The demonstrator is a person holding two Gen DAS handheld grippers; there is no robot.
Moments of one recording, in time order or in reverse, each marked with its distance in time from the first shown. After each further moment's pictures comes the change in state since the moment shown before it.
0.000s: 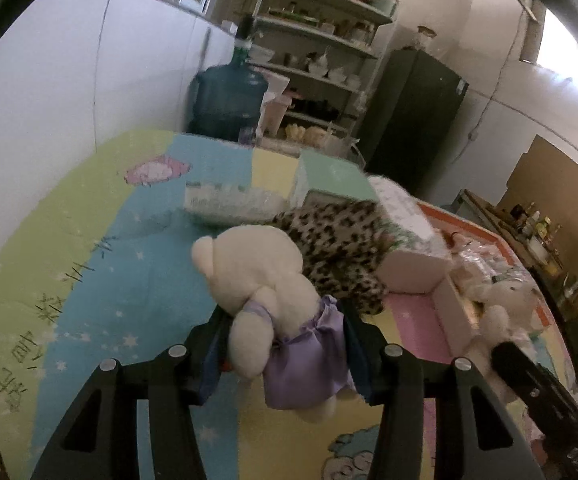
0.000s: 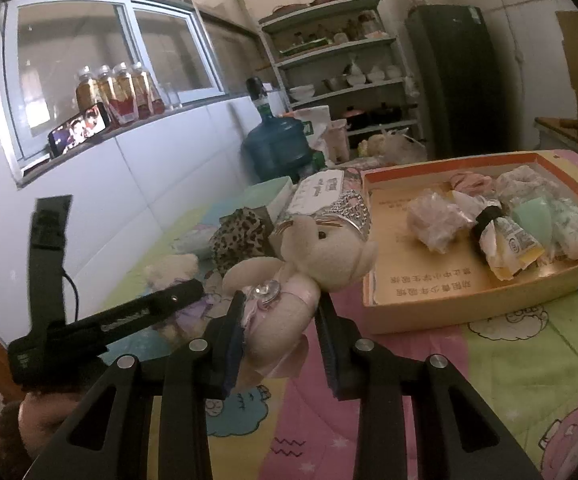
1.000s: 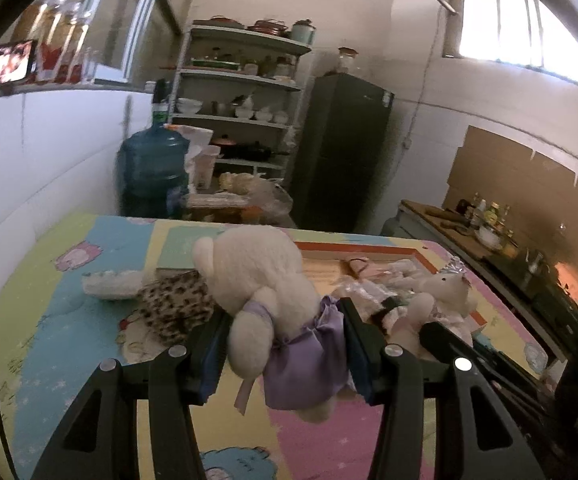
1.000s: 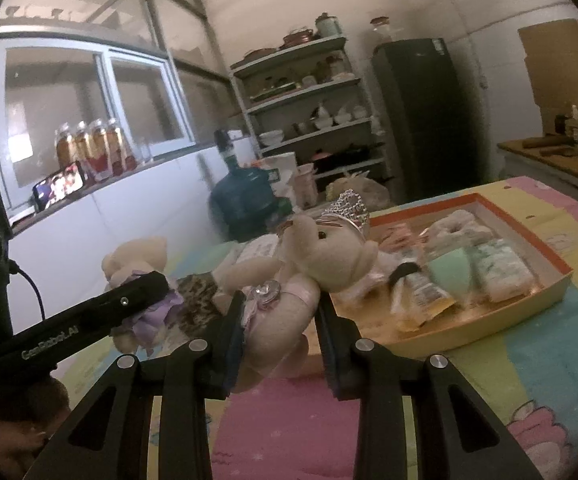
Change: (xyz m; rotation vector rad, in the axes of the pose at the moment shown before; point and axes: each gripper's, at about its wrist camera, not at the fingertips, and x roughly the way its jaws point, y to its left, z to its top) left arm -0.042 -0.116 0.017 0.189 -0.141 -0.150; right arm -0.059 -0.057 0.023 0.052 -0.164 -0.099
